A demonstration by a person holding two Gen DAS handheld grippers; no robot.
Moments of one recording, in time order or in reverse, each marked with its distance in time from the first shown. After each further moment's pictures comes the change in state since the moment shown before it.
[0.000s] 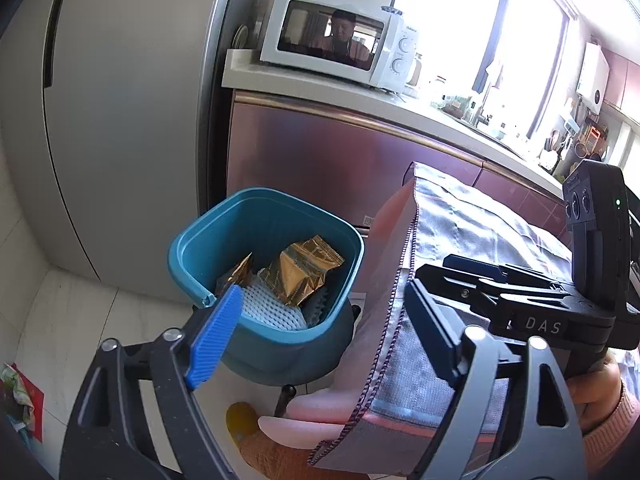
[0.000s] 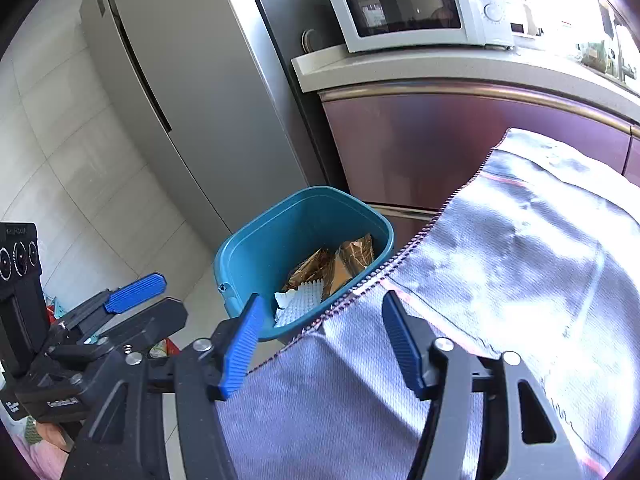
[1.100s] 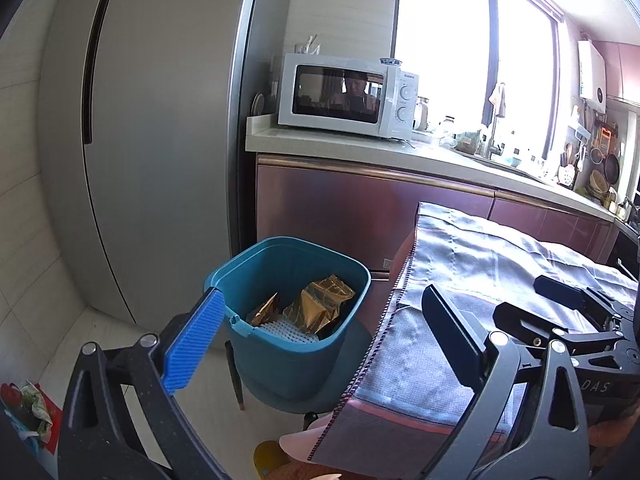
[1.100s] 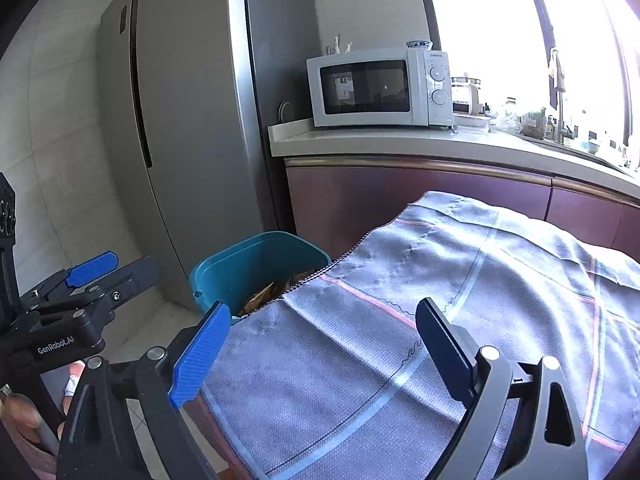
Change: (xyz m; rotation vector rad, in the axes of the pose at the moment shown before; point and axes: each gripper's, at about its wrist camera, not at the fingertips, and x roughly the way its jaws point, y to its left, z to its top) left arm -0.060 -0.034 -0.027 0.075 -0.223 0.141; right arm -0.094 0.008 -0.063 -0.083 -0.286 -0.216
